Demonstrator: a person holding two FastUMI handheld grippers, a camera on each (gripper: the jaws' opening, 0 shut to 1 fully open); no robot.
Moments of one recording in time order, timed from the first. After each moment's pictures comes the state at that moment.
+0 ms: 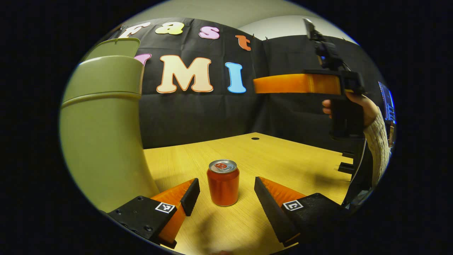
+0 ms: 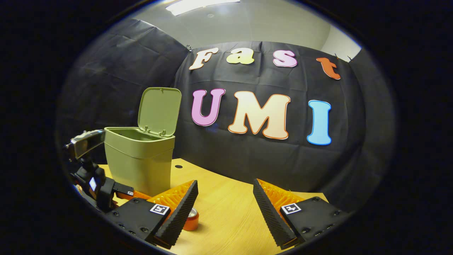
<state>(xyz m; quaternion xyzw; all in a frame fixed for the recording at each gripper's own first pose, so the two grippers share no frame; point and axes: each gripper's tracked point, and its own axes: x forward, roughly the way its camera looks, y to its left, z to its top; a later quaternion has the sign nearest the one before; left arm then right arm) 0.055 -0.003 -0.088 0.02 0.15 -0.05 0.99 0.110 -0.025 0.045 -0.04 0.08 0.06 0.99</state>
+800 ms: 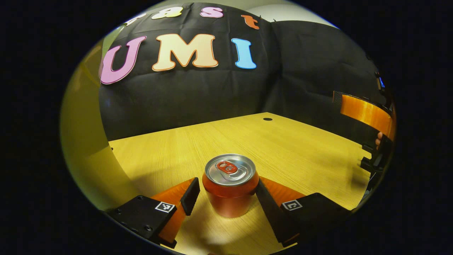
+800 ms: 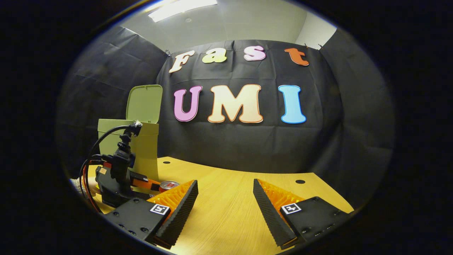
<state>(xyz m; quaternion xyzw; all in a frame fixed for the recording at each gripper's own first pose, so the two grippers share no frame) 0.104 0.008 -0.143 0.02 0.24 -0.02 0.97 0.049 -0.086 -0.027 0.01 0.07 -0.01 1.00</state>
